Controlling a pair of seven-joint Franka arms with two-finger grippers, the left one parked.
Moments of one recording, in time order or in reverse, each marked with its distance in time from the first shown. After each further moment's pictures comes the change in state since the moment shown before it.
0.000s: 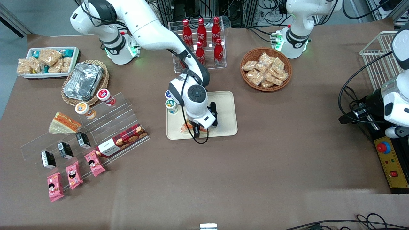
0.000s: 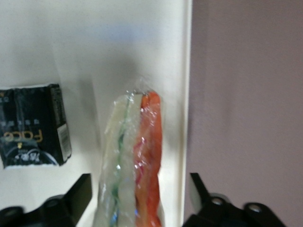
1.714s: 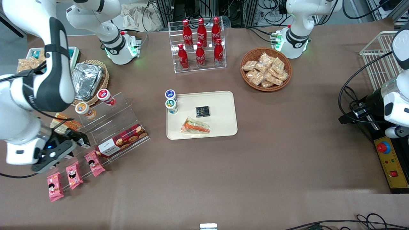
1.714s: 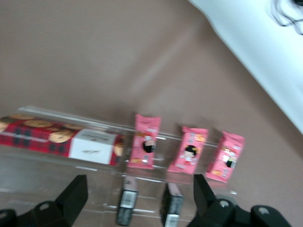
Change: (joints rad) arm -0.590 -0.379 -0.178 0.044 -0.032 -0.273 0.099
